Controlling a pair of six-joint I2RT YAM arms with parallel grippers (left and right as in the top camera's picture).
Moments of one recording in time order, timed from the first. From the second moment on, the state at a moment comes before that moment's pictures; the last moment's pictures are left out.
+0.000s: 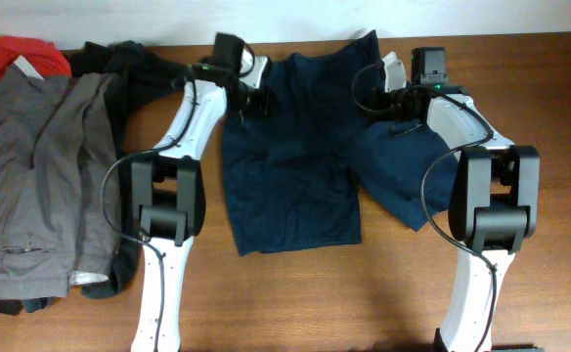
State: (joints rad) left arm -0.24 2.61 2.28 -0.81 0.47 -0.09; right arm -0.01 2.28 1.70 -0.42 -0.57 0.03
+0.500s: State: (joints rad) left arm -0.25 2.62 2.30 -0.78 0.38 -0.16; right arm -0.01 2.37 1.70 -0.25 -0.40 0.09
